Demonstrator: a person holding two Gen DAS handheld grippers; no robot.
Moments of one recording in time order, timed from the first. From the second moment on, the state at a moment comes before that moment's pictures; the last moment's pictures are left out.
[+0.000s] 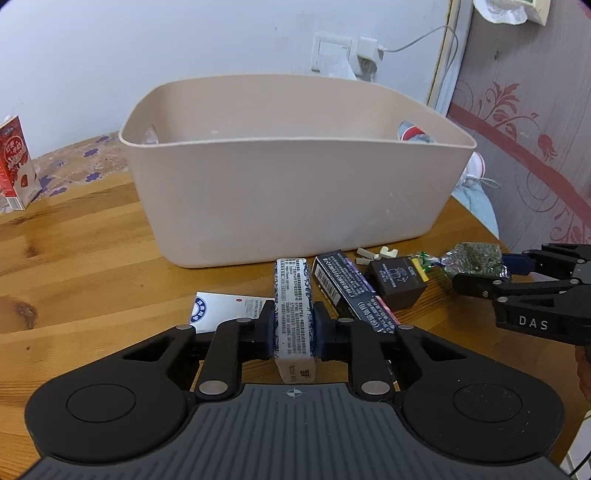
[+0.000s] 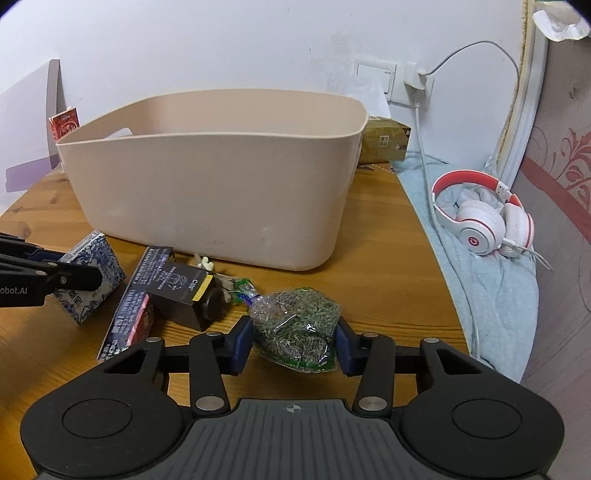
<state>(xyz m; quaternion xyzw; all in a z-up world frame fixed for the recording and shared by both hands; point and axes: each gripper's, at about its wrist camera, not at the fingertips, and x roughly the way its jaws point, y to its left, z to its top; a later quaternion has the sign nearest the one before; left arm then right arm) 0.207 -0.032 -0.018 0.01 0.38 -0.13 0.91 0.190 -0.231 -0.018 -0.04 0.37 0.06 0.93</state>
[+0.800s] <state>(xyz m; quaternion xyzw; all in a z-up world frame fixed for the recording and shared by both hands) 0.156 0.018 0.060 0.01 0.29 -0.14 0.95 0.128 -0.201 0.066 -0.04 0.25 0.06 0.97</state>
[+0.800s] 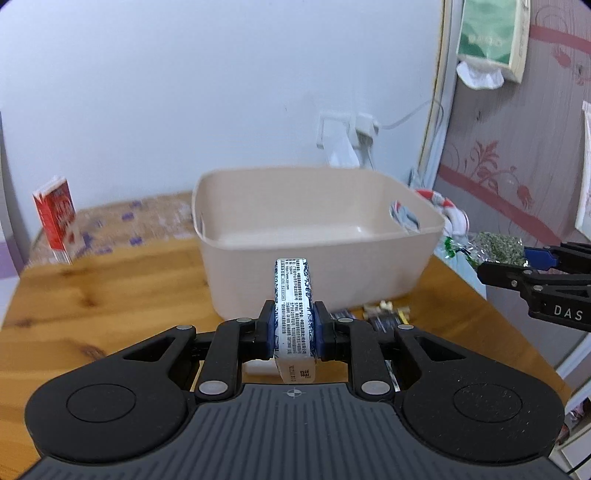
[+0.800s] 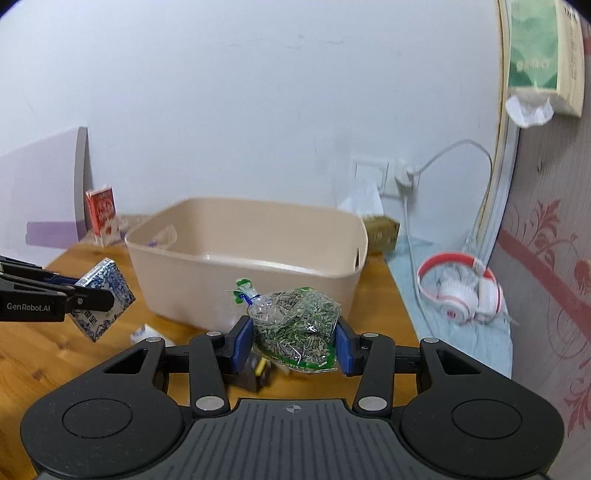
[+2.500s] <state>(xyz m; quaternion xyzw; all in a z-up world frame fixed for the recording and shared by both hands) 0.233 -0.012 0.082 0.09 0.28 -0.12 0.95 0.218 -0.200 0.081 -0.04 0.27 0.04 0.96</state>
